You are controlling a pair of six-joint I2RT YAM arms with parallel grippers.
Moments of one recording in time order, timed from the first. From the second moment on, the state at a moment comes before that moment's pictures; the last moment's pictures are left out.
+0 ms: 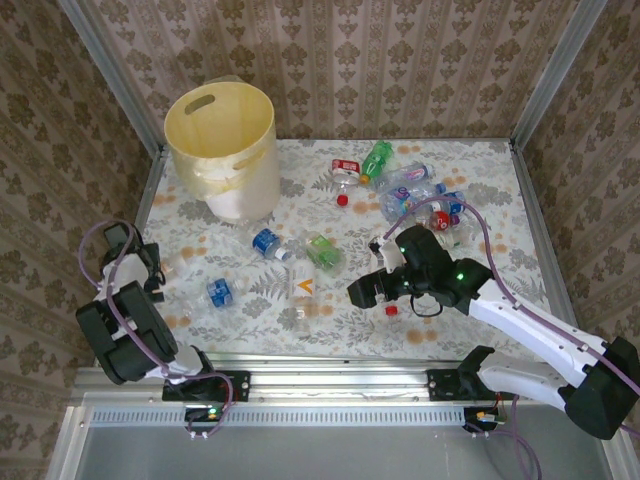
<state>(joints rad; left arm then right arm) 0.47 1.42 0.76 -0.45 -0.05 -1.24 0.67 1.04 0.80 -0.57 -0.35 0.36</state>
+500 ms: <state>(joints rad) 0.44 1.51 0.79 -0.45 -0.03 -1.18 0.67 1.05 0.80 -0.59 -0.35 0.35</state>
